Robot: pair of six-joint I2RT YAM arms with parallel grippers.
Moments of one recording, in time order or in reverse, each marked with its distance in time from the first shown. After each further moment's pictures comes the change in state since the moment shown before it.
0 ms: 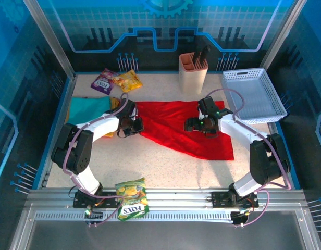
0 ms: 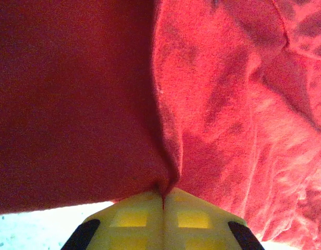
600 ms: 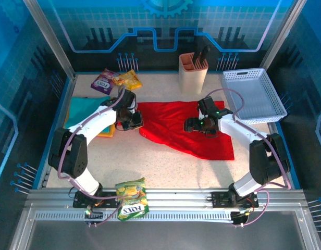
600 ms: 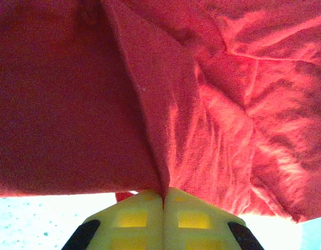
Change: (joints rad) left arm -0.002 -0.036 0.209 -0.283 0.022 -0.003; right arm 0.000 0.003 0.000 -0.001 -0.007 0.000
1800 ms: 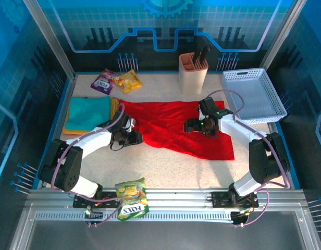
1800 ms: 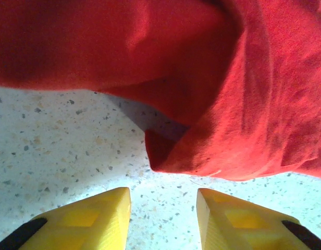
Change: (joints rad) left arm 0.000 -0.178 -0.485 0.375 0.025 0.135; right arm -0.013 0.008 -0.013 0.008 -0.042 0.000
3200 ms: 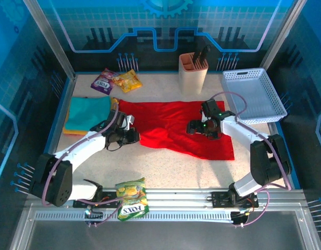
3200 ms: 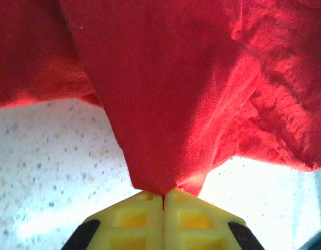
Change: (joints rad) left arm 0.000 -0.170 0.011 -0.085 0.057 -0.053; right arm -0.027 -0.033 -0.045 -0.010 0.002 0.019
